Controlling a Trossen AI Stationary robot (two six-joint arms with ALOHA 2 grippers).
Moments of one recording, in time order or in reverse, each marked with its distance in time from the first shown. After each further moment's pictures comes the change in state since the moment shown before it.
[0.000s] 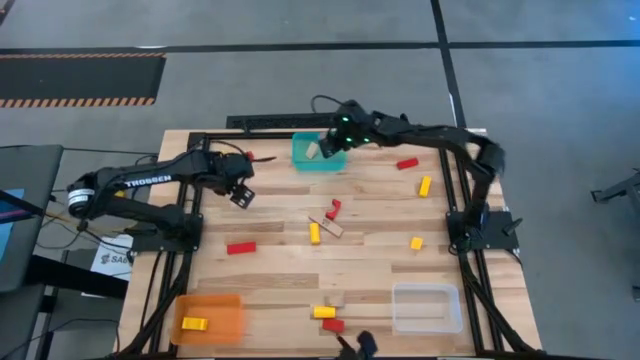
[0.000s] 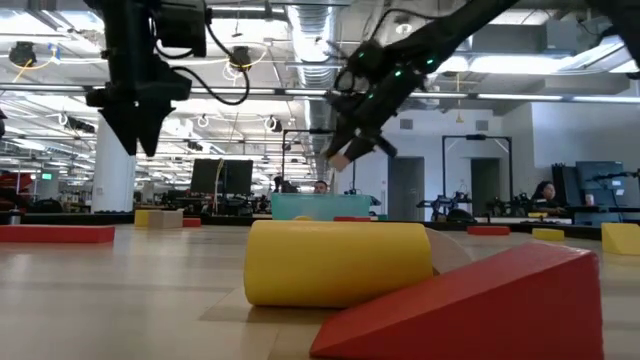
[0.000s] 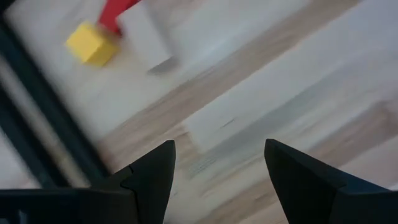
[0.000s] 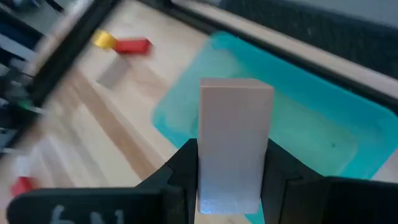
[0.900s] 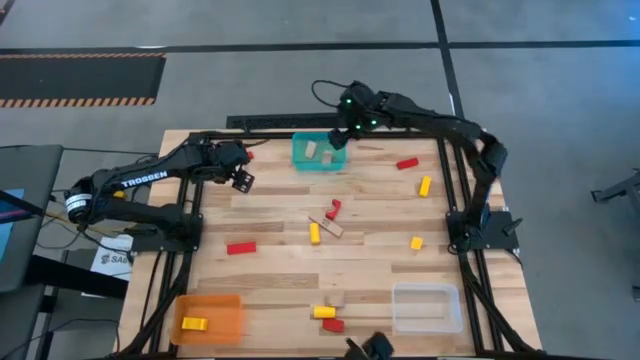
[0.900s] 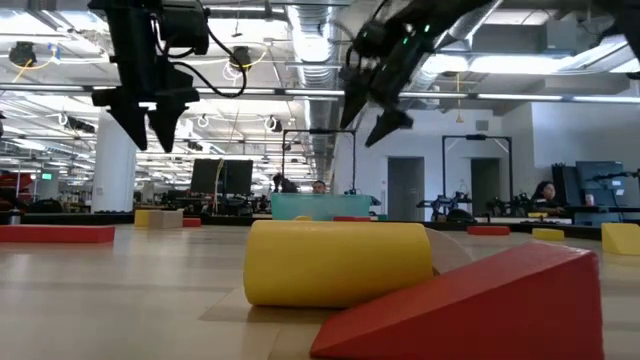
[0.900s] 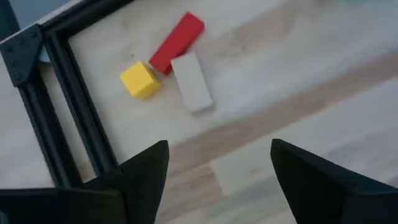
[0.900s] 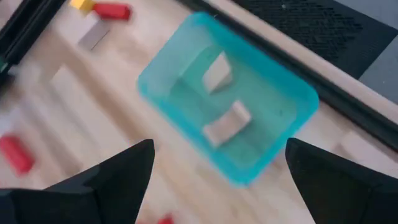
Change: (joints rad) left arm 0.116 -0.028 0.000 0.103 -0.105 0.005; right arm -0.032 -0.036 0.247 -0.473 -0.017 -0.140
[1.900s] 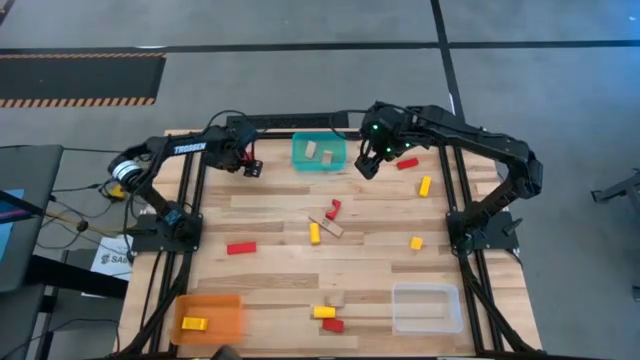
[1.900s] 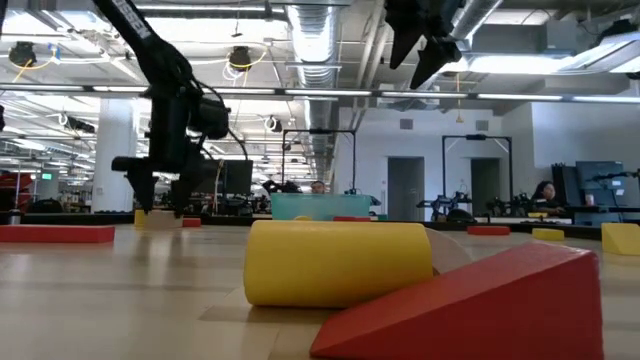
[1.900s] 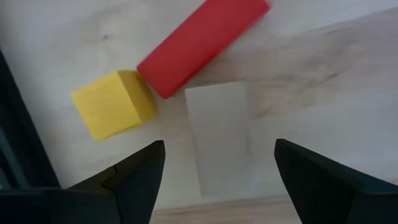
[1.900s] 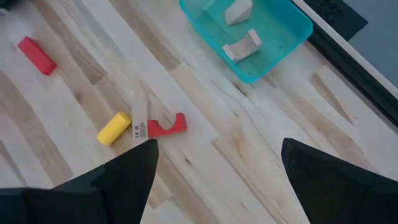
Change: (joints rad) left arm 0.362 0.466 0.000 0.269 0.205 0.122; right arm 0.230 -0.296 -0.012 -0.380 0.172 0.019
